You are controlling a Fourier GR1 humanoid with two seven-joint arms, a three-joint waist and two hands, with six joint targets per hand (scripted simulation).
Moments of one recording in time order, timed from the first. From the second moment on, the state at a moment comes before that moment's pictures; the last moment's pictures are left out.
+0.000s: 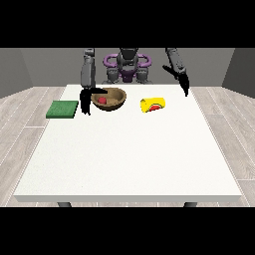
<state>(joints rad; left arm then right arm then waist) -0.33 0.16 0.13 -0.98 -0.20 -0.01 -0.59 -0.43 -0.11 -0.28 -0.57 -0.32 0.11 -0.56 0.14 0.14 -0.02</state>
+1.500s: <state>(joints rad) -0.37 0.14 0.11 -0.88 -0.20 -0.06 -0.55 -0.36 -0.64 0.12 -0.80 0.26 -0.15 0.13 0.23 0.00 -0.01</state>
